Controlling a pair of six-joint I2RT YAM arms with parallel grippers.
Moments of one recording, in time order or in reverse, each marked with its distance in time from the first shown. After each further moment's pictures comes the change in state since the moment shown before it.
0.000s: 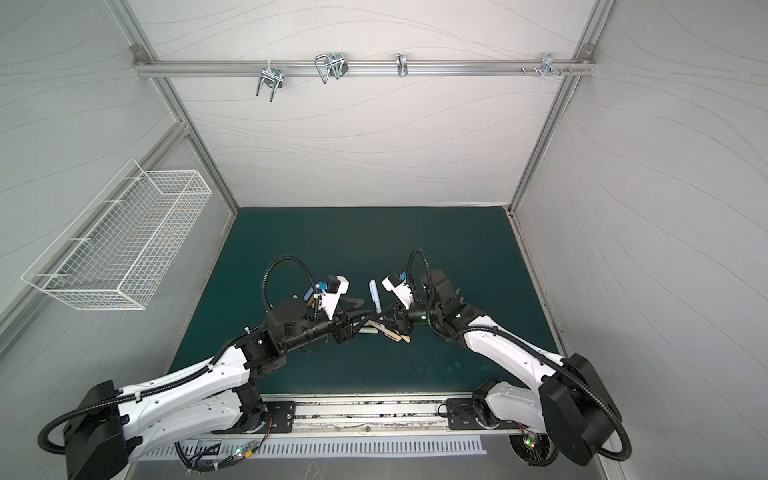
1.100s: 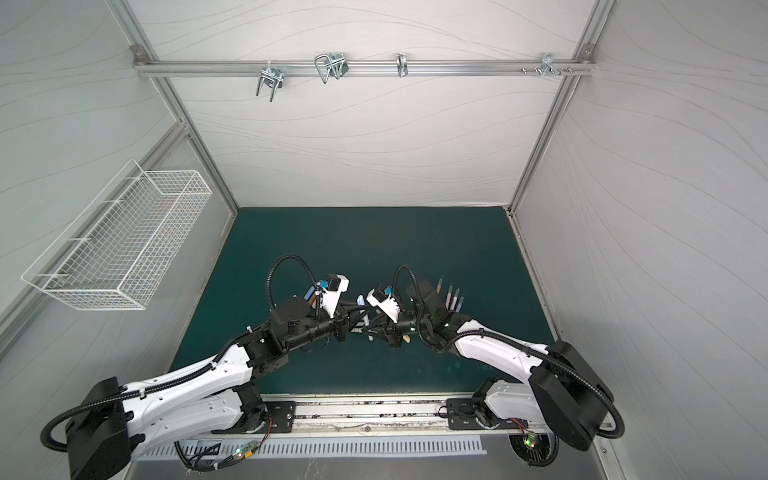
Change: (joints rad) left arm 0.008 0.026 0.002 -0.015 -0.037 -0.075; right arm 0.149 0.064 -0.042 0.162 0.053 -0.117
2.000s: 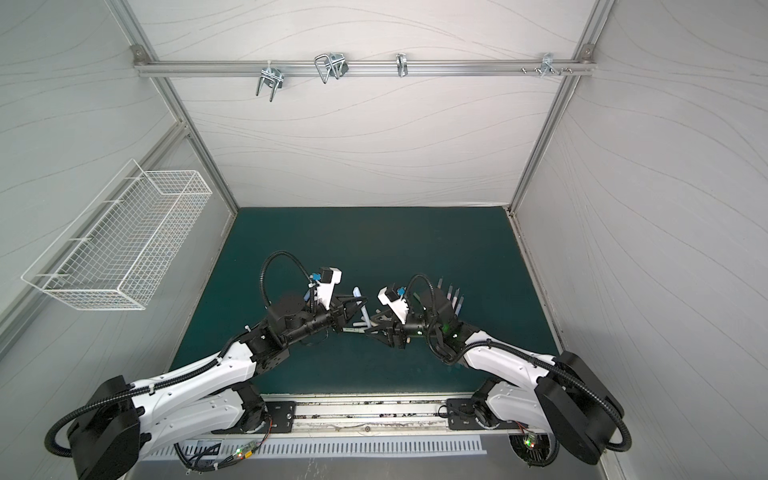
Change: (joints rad) left arm 0.089 0.037 -0.027 0.128 0.093 -0.106; right arm -0.032 -0.077 -0.140 0.252 0.021 0.119
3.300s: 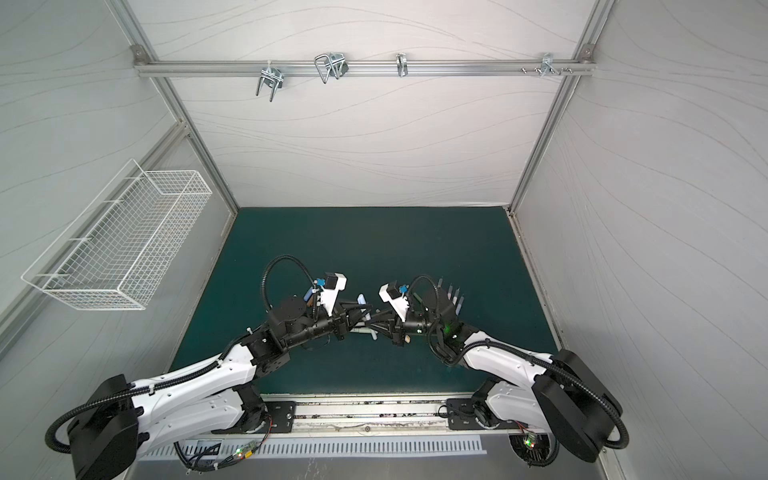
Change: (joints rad) left arm -0.035 -0.011 -0.020 0.026 0.024 0.031; right arm -0.003 0.017 -0.010 0.114 -0.013 0.040
